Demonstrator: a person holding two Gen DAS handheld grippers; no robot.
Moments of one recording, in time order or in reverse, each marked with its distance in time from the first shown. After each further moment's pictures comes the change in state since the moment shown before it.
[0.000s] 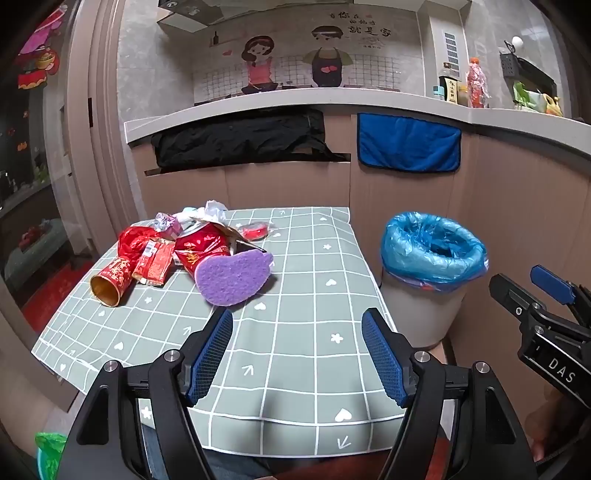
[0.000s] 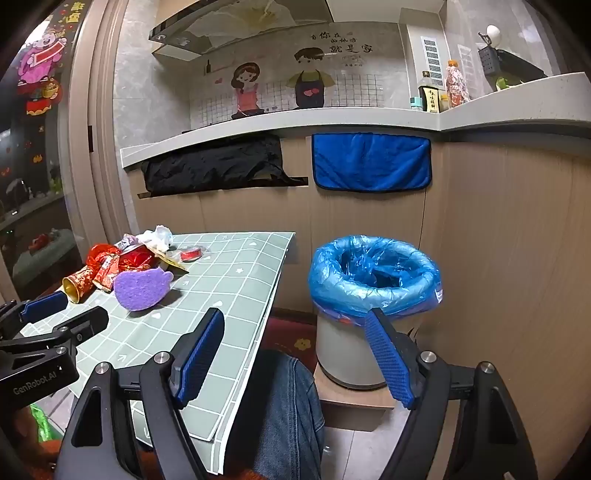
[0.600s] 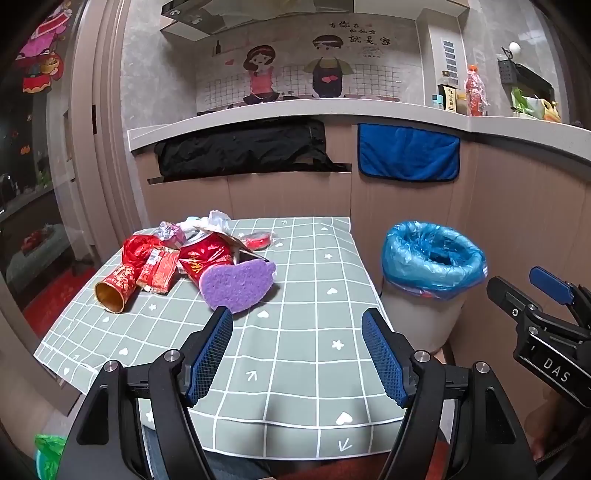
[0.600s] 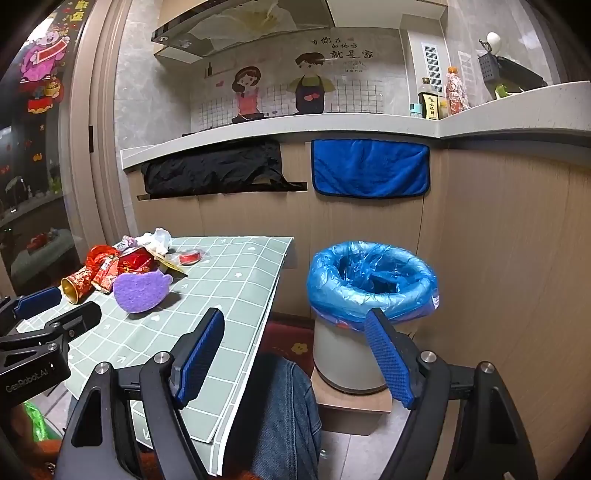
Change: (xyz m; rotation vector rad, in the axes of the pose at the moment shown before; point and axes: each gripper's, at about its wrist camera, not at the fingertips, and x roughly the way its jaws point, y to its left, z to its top) left arm -0.011 0.003 0.002 -0.009 -0.043 0.000; right arm -0.003 0.002 0.003 -0.012 -0.010 -0.013
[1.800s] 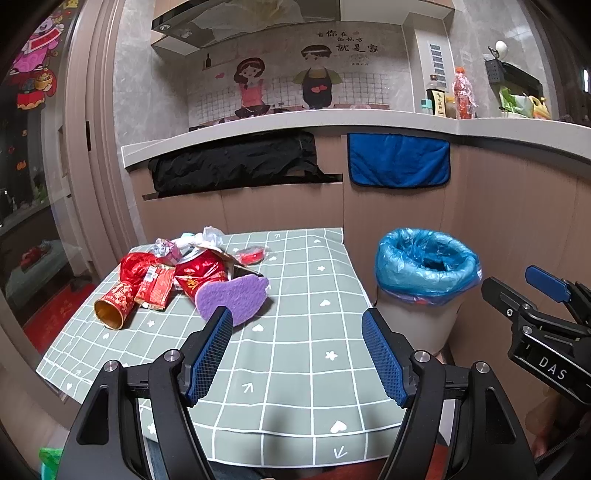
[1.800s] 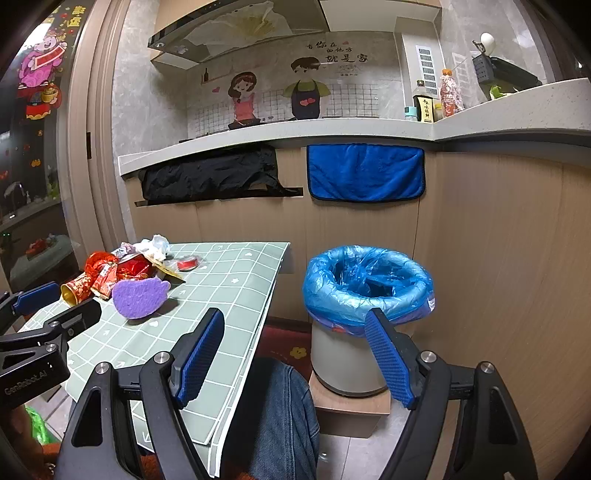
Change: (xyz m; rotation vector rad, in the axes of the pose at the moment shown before) left arm -0.007 -0.011 0.004 0.040 -0.049 -0.011; right arm -0.006 -0.003 0.000 0.008 -0.023 -0.011
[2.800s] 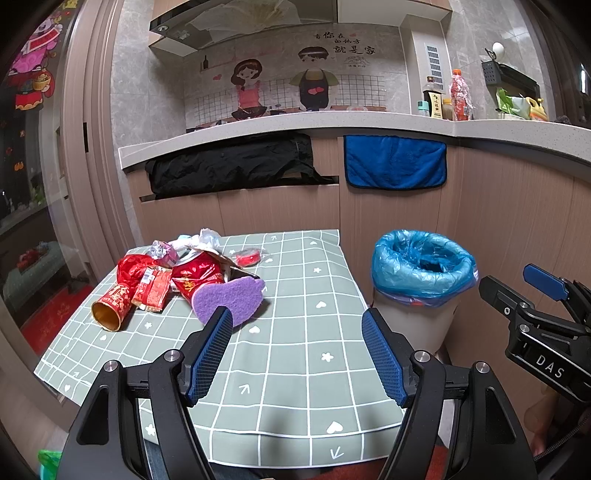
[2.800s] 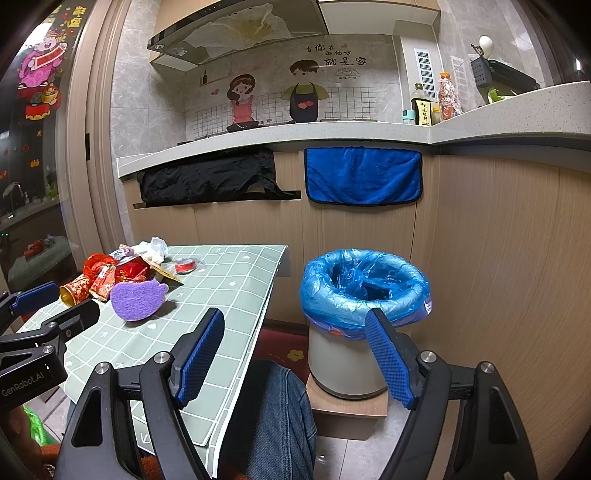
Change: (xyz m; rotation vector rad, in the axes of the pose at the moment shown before) left arm -0.002 -0.005 -0.001 0.003 -0.007 -0.001; right arm -0.003 -0.002 -0.001 -0.003 -0.014 -0.007
